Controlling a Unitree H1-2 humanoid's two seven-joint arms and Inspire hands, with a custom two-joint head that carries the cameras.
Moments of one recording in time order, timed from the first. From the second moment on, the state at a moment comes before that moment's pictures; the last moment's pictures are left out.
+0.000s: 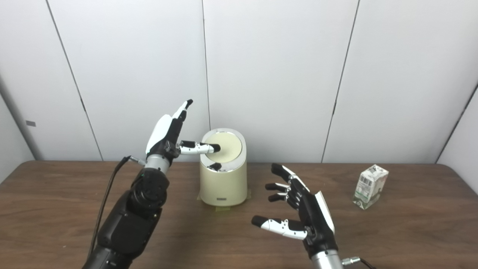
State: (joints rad) left arm -0.73 0.11 -0.19 0.38 0.49 0.22 0.11; right arm -0.13 -0.05 0.04 -0.16 -0.10 -0.04 0.05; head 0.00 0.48
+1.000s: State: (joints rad) left arm -0.73 0.10 -0.29 0.50 0.63 0.22 0.23; right arm -0.12 -0.03 0.04 -0.20 -0.11 -0.01 0.04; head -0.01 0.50
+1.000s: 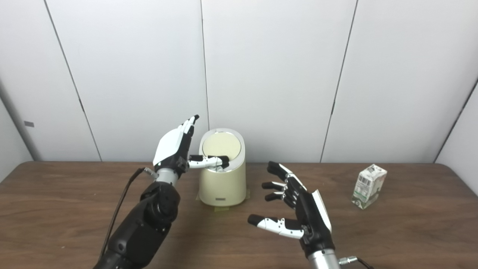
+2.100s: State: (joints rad) left arm -0.73 0.11 -0.26 0.50 0.63 0.23 0.23; right arm -0.12 -0.04 0.06 -0.23 -0.10 0.03 0.05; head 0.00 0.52
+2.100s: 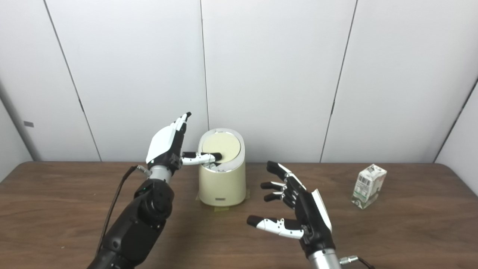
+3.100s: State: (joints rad) left arm -0.70 0.14 -0.25 0.31 0.66 0.31 0.14; right arm -0.12 -0.05 0.06 -0.23 -0.10 0.03 0.05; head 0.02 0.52
